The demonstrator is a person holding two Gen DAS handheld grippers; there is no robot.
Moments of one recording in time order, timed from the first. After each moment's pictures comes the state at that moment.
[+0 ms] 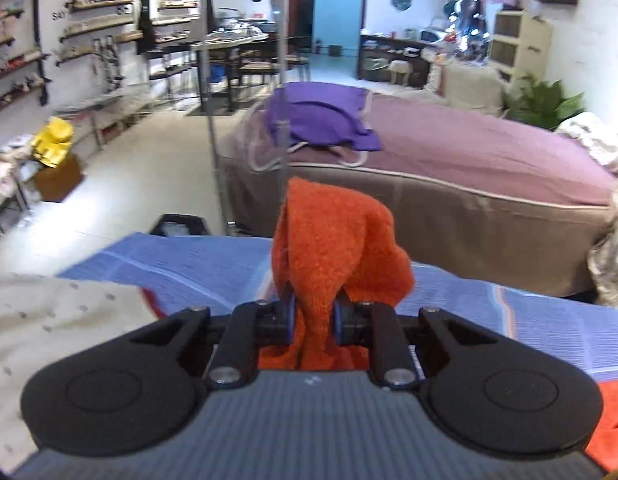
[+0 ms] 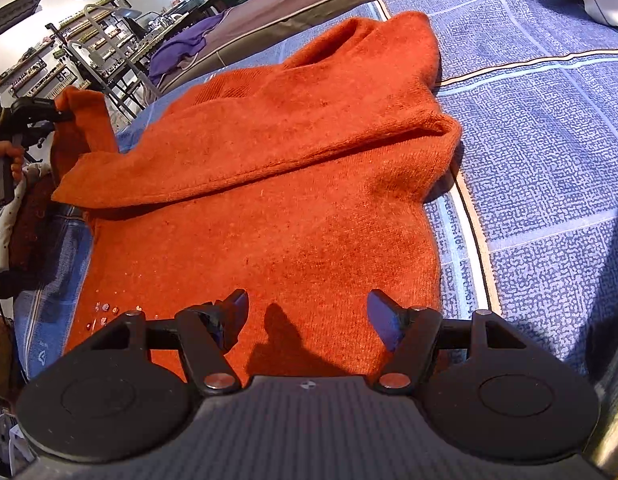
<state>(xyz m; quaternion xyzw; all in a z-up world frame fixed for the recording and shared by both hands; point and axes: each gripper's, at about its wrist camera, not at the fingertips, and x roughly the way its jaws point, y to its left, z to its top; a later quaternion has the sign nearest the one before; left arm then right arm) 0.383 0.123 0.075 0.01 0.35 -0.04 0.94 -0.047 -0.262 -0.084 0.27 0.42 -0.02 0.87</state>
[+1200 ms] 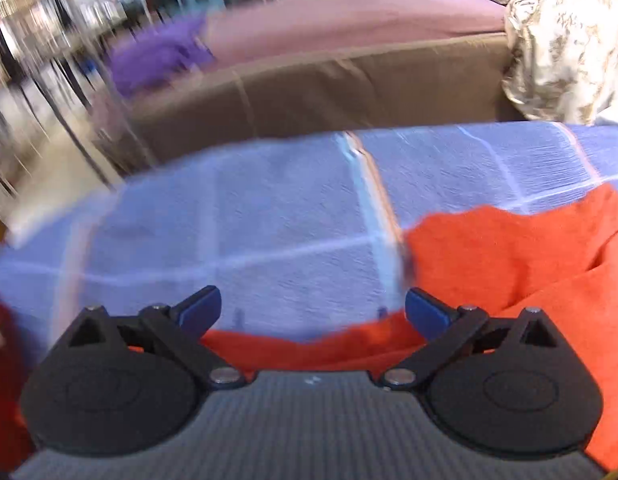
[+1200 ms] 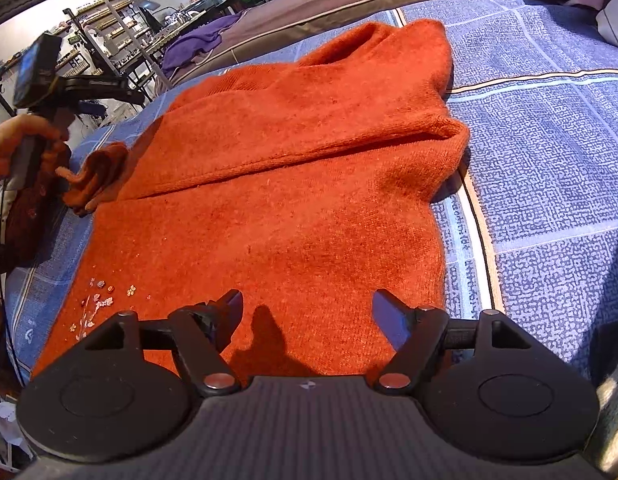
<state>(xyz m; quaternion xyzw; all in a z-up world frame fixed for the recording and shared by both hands) 0.342 -0.053 0.002 0.14 0.46 -0.22 0.85 -0.056 -0.256 -0.092 0.24 0.41 -0.01 0.88</state>
